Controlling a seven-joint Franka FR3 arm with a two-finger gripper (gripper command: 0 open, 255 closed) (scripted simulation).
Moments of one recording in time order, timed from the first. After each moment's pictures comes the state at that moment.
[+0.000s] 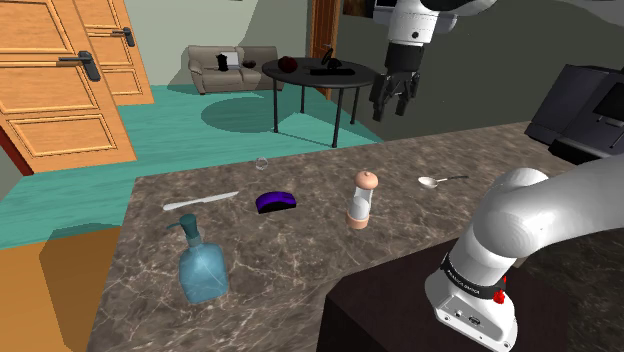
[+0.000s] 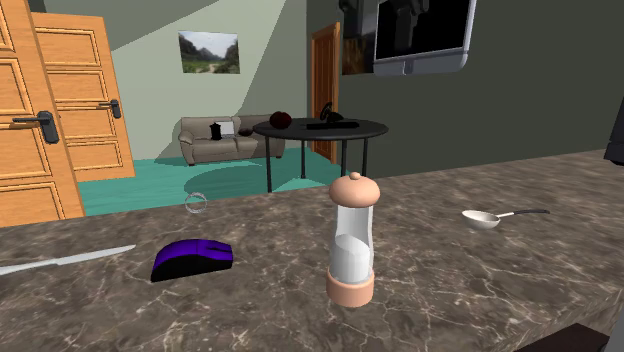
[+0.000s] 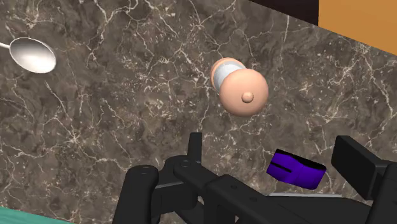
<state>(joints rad) -0.02 -0.75 -0.01 -2.35 0.05 1.57 0.10</state>
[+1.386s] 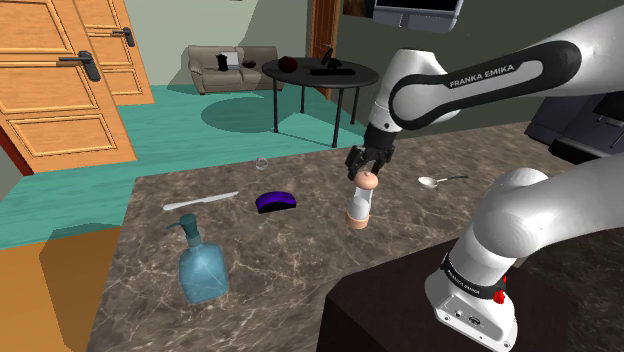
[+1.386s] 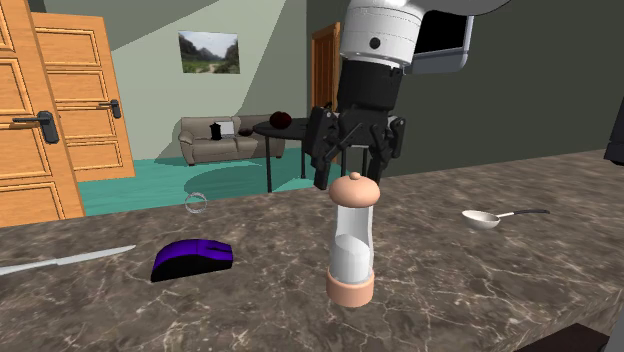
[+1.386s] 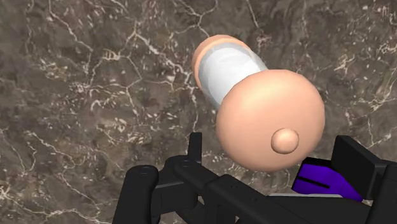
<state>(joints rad) -0.02 -0.74 0.02 -2.86 0.16 2.23 0.17</state>
